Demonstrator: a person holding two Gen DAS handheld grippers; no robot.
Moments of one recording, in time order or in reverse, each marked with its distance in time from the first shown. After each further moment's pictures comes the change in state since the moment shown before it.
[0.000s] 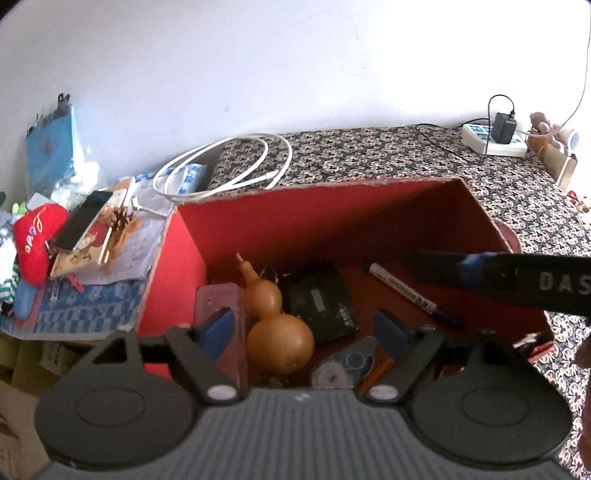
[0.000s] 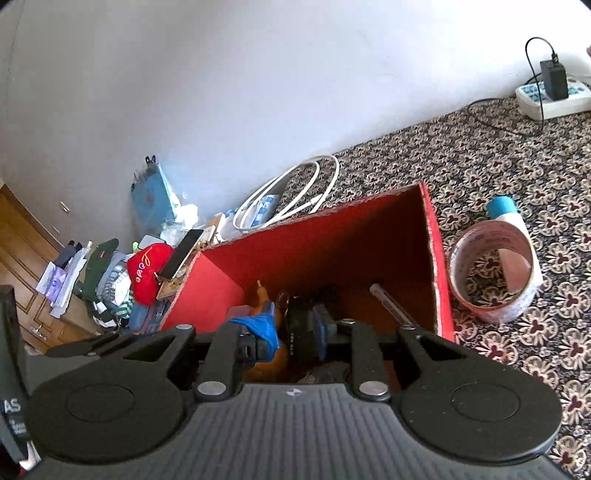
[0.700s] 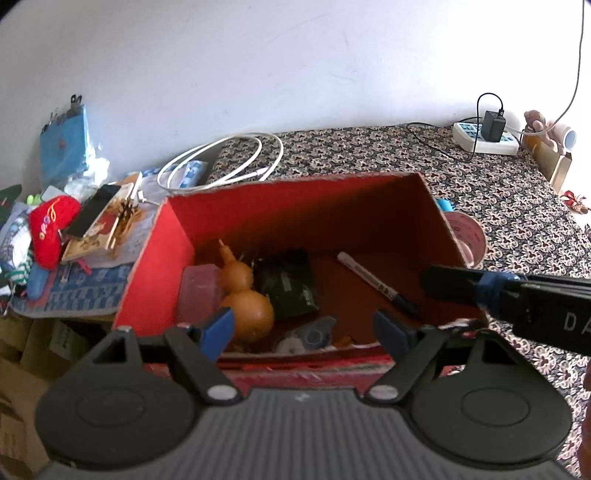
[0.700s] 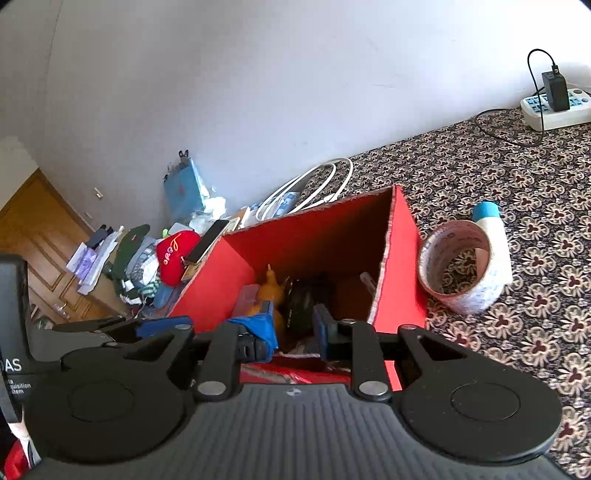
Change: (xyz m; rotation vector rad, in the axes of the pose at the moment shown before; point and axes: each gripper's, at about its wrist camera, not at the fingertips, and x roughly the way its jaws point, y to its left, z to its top) left arm -0.039 -0.054 -0.010 -0.035 0.016 0.060; right arm -0.055 -0.035 -0.011 -0.059 0.010 0.104
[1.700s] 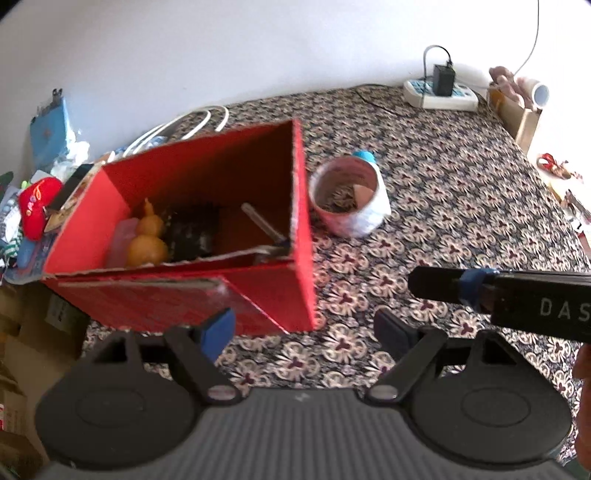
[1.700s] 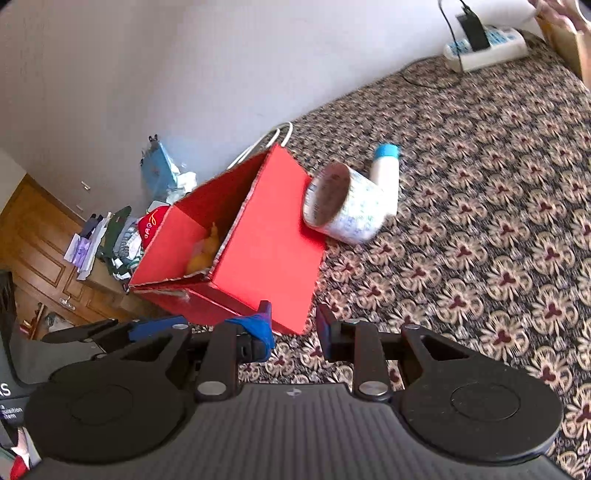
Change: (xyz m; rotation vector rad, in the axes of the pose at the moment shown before) left arm -0.014 -0.139 -0.035 0.019 0.093 0.024; right arm -0.071 -0.104 -0.027 0.121 0.124 -0.010
